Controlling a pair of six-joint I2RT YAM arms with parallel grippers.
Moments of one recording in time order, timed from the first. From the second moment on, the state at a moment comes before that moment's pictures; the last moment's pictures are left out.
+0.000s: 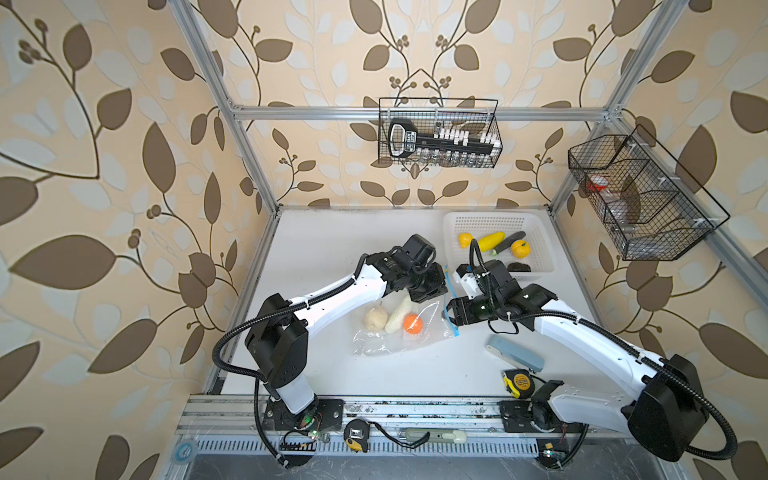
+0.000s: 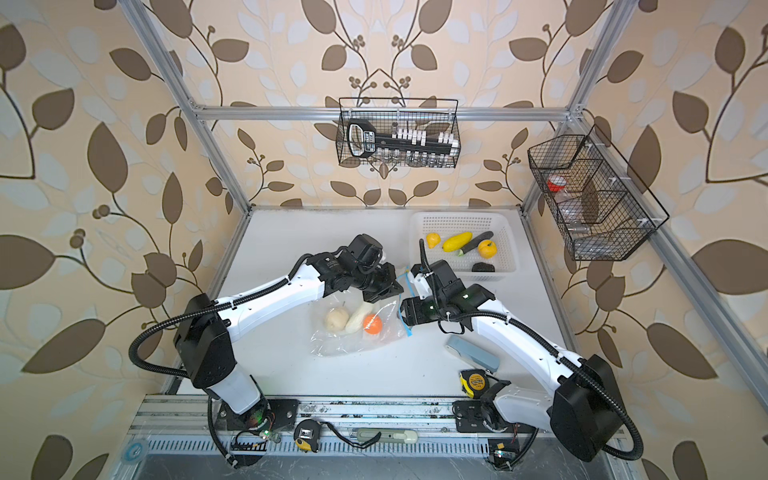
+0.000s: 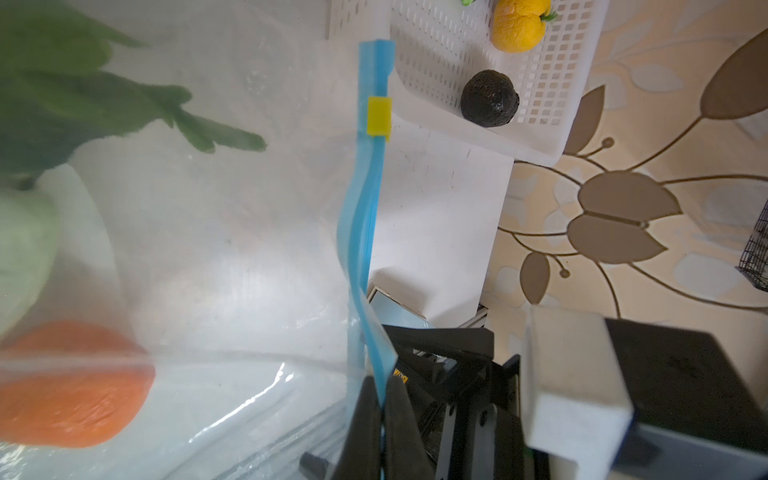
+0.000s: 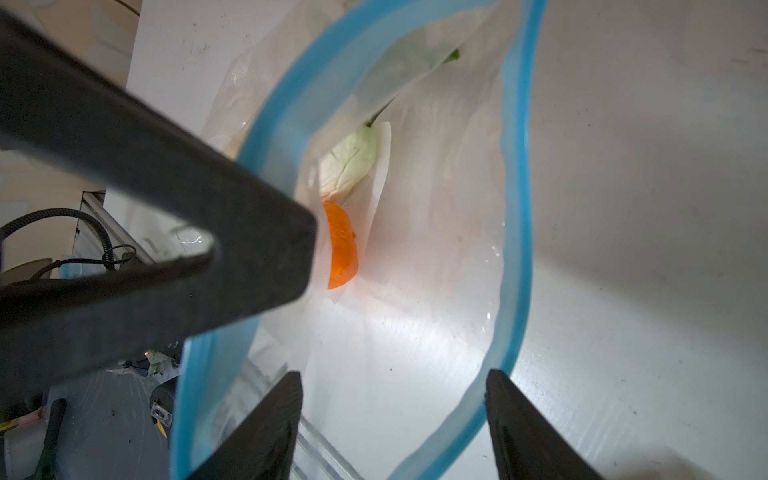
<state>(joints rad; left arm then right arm) -0.79 1.66 1.38 -0.55 0.36 -1.15 0.56 1.22 0.88 -0.64 -0.27 0.35</state>
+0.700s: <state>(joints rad) -0.79 1.65 1.35 -0.52 0.36 -1.15 0.33 1.18 0.97 -0.60 -0.05 0.44</state>
